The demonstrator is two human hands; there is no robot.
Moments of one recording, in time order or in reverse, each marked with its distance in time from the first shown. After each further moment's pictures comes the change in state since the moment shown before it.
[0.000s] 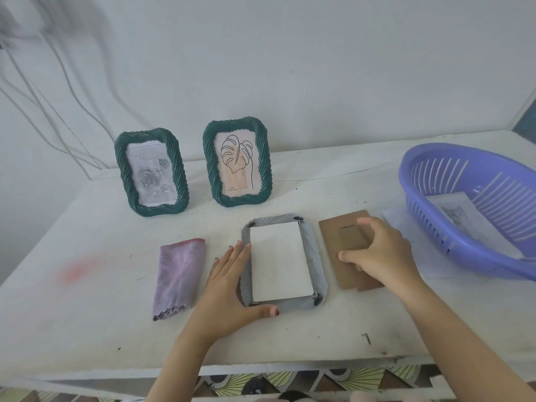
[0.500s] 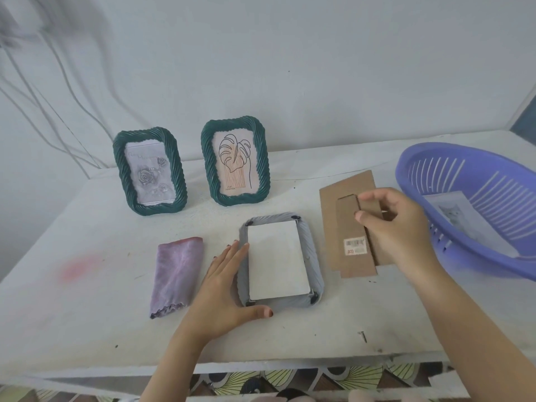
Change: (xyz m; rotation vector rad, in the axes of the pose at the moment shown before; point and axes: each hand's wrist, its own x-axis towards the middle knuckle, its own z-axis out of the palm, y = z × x) left_hand -0.003 0.004 -0.005 -0.077 0.015 0.014; right_hand 0.000 -0.021 -0.032 0.471 0.155 -0.244
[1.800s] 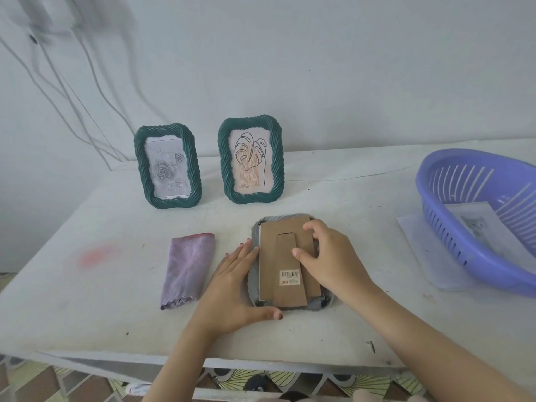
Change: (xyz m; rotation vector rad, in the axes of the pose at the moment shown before) left_hand 0.002 0.002 0.002 0.109 0.012 -0.001; right_hand -0.024 0.017 0.084 -0.389 -0.373 -0.179
